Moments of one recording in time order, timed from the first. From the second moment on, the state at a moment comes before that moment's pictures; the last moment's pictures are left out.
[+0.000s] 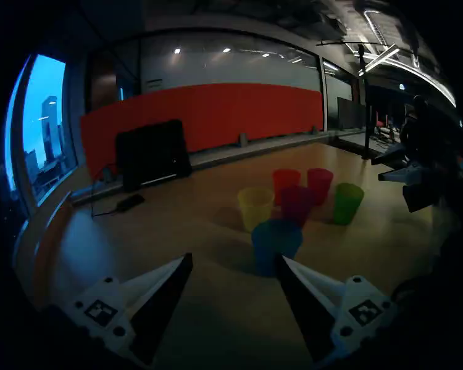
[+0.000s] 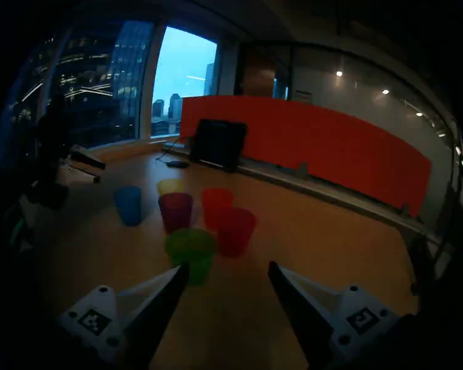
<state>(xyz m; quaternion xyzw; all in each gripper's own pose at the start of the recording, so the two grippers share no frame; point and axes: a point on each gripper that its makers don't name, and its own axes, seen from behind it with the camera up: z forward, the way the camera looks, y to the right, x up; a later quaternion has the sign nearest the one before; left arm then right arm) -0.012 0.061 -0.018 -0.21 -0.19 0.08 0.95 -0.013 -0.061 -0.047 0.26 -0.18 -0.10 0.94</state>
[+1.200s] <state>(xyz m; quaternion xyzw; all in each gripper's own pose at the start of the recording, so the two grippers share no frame) 0.074 0.047 -0.006 -0.07 0.01 0.02 1.00 0.074 -0.019 -0.012 0.02 0.02 -0.07 1.00</state>
